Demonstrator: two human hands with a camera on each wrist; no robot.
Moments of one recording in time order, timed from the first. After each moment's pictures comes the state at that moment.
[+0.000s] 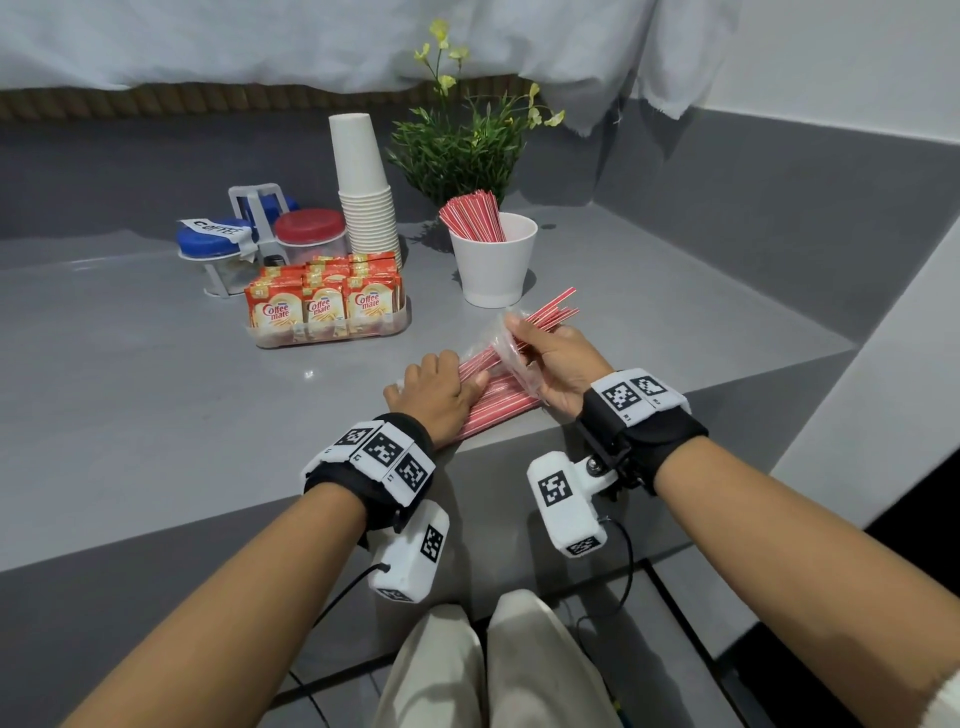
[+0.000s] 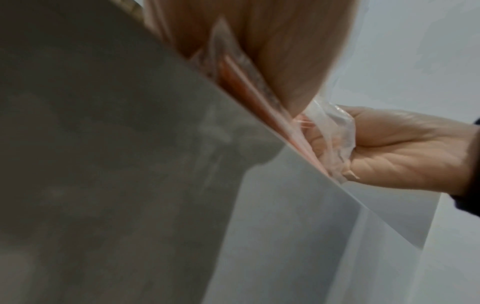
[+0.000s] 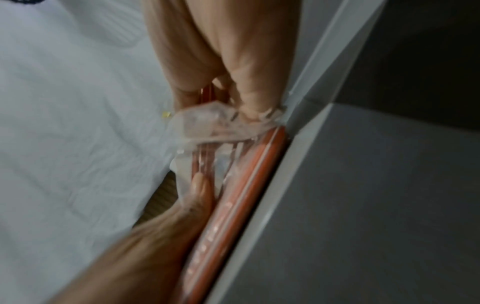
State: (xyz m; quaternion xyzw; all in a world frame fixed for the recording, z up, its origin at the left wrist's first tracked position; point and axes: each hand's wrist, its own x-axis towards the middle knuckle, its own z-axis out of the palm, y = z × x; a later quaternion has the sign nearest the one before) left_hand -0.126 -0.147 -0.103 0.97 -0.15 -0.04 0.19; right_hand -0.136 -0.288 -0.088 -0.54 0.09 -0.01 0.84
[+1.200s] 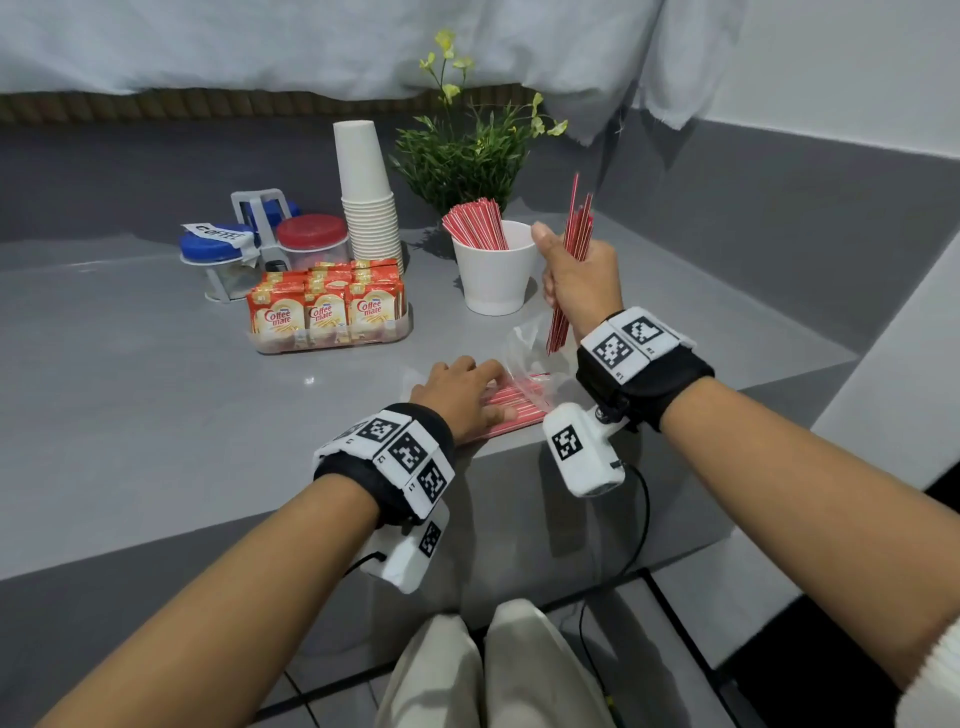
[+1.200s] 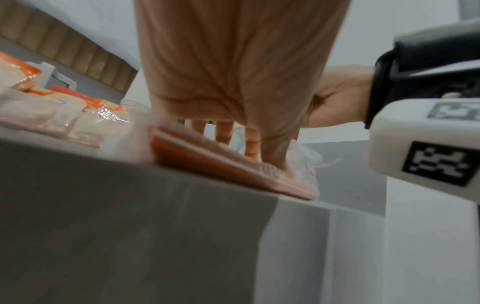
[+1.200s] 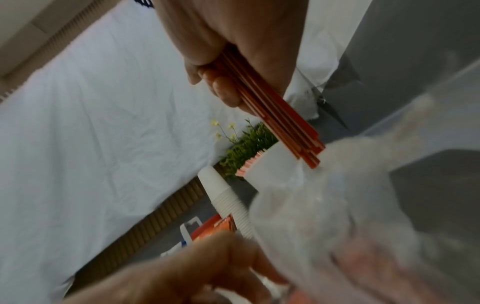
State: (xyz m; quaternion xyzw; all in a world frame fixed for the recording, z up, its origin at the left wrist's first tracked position) left_hand -0.127 -0.156 -0.081 0.96 -0.25 -0.10 0.12; right_hand -0.109 -0.298 -0.033 -0.70 0.03 -0.30 0.65
